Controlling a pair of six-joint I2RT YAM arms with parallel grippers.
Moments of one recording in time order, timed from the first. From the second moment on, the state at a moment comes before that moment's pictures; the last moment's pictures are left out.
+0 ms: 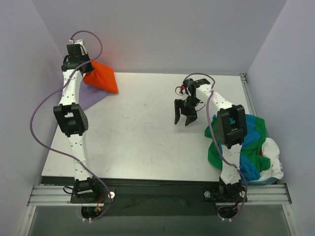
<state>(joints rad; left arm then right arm) 0.11 2.42 2.48 -0.64 0.05 -0.20 0.34 2.10 1.74 -1.12 -0.28 0.29</state>
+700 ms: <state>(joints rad) 0.21 2.34 2.37 -0.57 0.10 -0.23 0.34 2.10 1.74 -1.12 -0.28 0.29</state>
